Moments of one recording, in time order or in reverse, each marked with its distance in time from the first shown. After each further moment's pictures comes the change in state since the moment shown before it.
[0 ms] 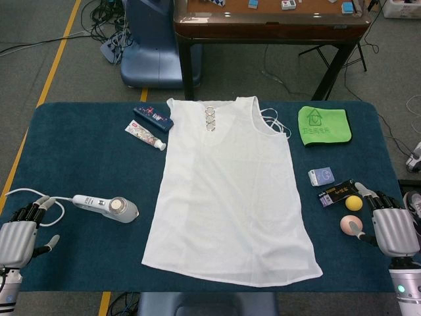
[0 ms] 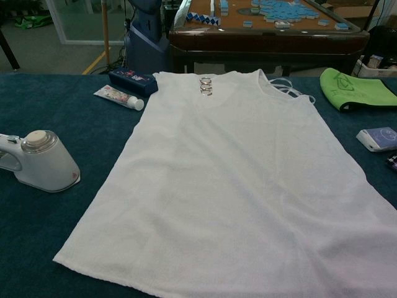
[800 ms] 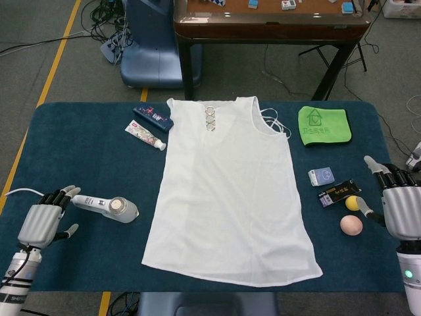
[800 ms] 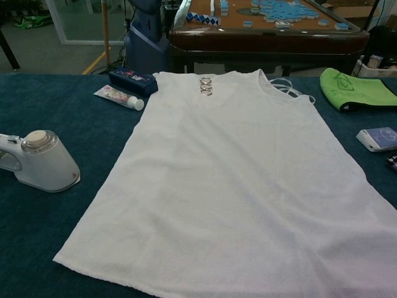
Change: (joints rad) left arm -0.156 -0.034 -0.040 0.066 -0.016 -0.209 -0.007; right arm 0.053 0.111 0.110 -0.130 0.004 0.053 -0.108
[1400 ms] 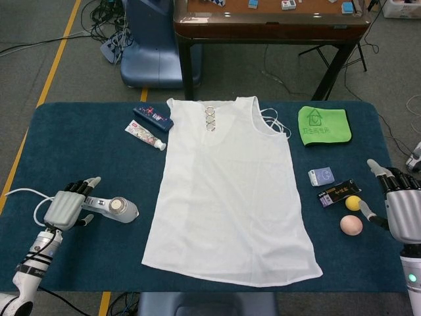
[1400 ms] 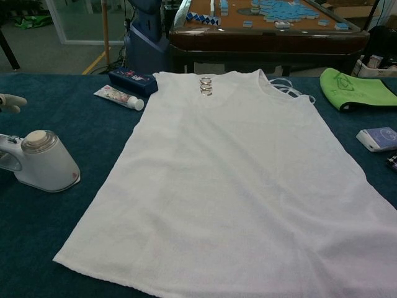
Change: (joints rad) left arm -0.136 -0.136 0.000 0.223 -0.014 -0.150 -0.012; right arm -0.015 0.013 -0.022 -0.010 0.006 0.003 0.020
